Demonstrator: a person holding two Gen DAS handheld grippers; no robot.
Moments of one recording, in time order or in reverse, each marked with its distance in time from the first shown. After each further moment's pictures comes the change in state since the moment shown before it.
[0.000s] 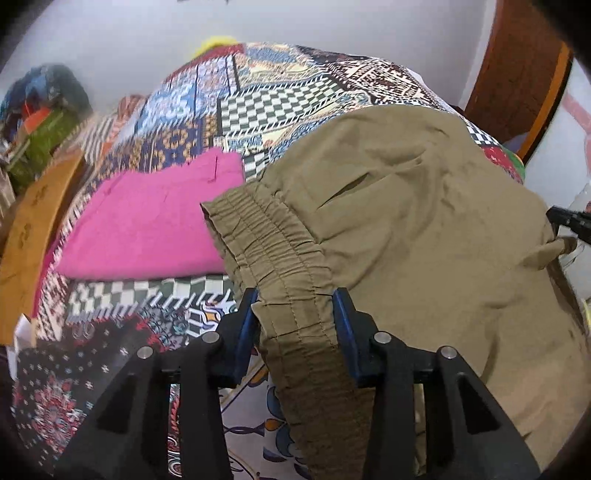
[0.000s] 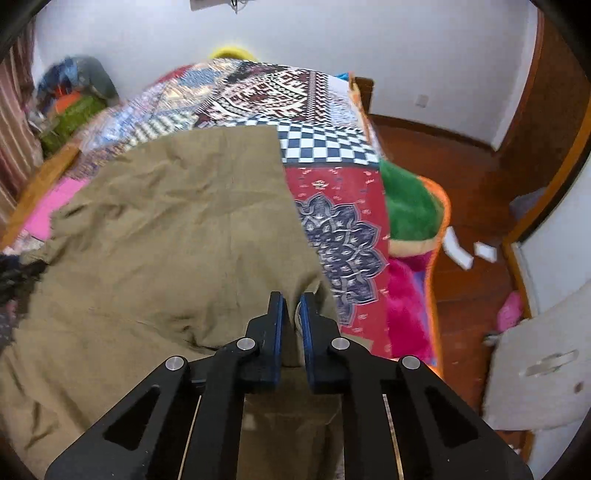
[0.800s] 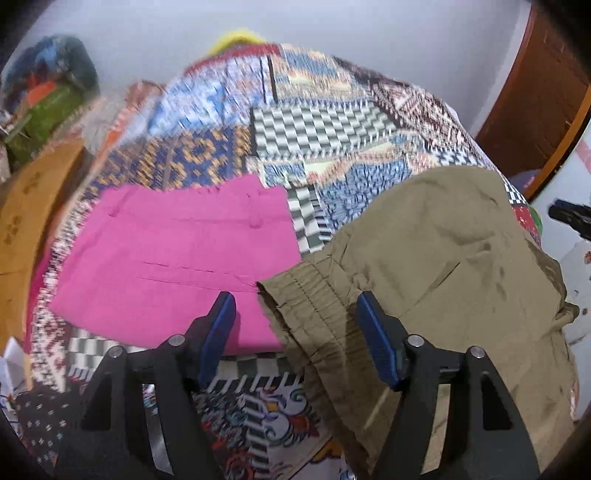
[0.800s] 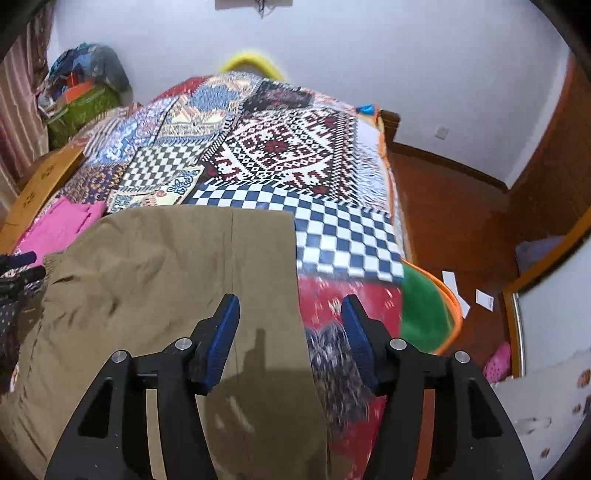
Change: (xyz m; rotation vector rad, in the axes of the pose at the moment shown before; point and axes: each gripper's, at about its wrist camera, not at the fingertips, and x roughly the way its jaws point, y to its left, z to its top) left arm 0.036 0.060 0.056 -0.095 0.011 -0.056; right arm 0.030 0.017 0.098 -0.104 -0.025 0.023
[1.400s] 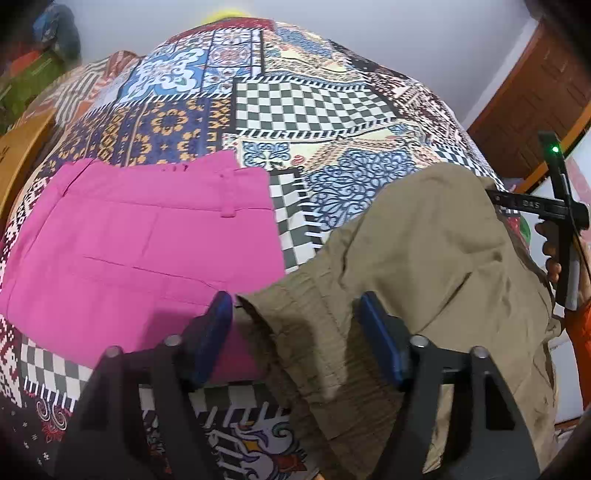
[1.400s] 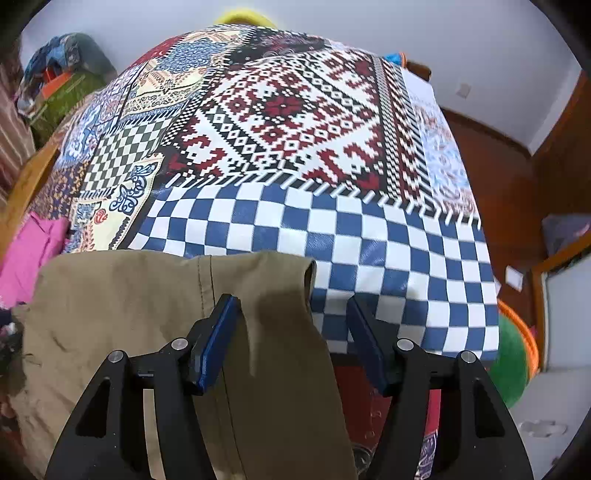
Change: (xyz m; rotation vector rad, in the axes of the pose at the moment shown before) left arm 0.031 0.006 0.004 -0.048 0.022 -0.117; right arm 0.097 0.012 0.038 0.049 0.153 0.050
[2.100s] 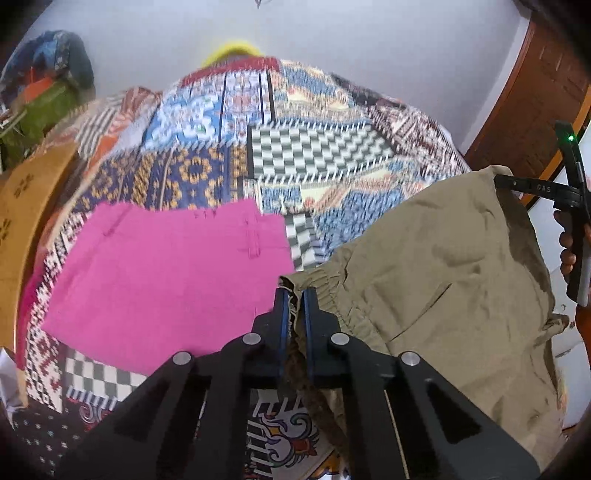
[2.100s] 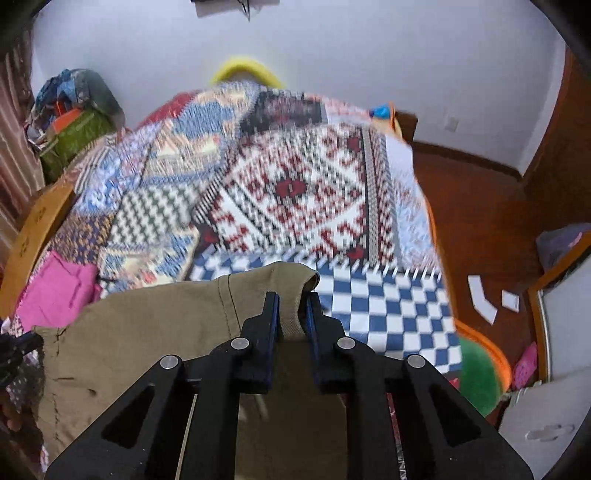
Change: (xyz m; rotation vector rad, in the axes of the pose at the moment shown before) left arm -0.052 -0.001 0.013 0.029 -0.118 0.069; right arm -0.069 0.001 0.022 0.043 -0.183 0.015
